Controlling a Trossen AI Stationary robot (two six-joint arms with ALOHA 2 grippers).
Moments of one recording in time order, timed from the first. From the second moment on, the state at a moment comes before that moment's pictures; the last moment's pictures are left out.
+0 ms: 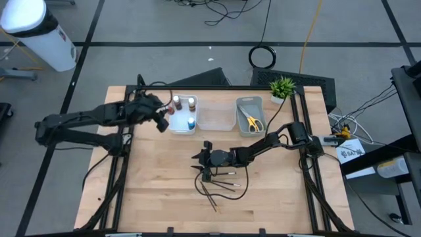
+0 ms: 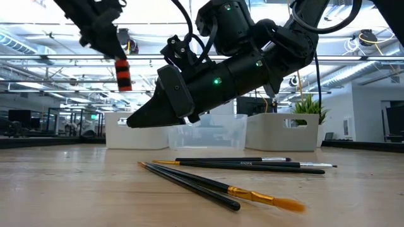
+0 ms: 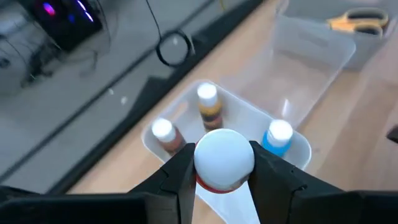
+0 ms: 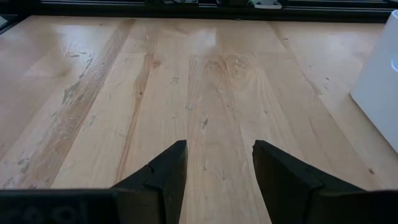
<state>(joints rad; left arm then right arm) 0.23 0.94 0.87 -0.65 -0.40 -0.20 0.18 2.17 1.15 0.65 0.18 0.07</state>
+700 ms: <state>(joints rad) 0.25 1.24 0.73 -0.47 -0.24 -0.16 0.18 2.17 1.15 0.62 0.18 0.07</state>
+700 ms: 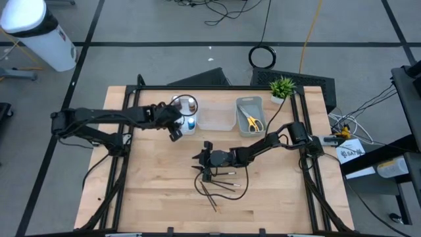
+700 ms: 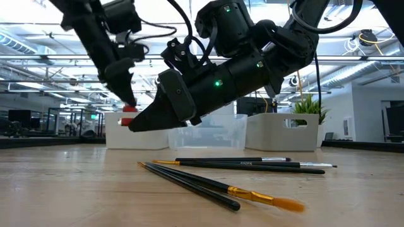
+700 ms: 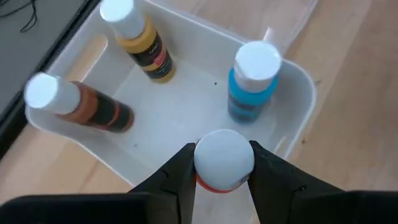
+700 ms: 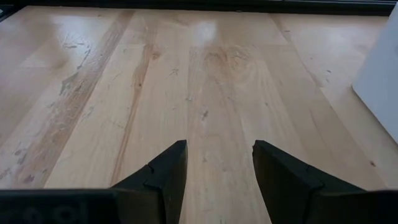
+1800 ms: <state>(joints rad) 0.27 0.90 0.60 -0.35 -0.23 -0.18 0.18 2.17 1.15 0.64 0.18 0.09</state>
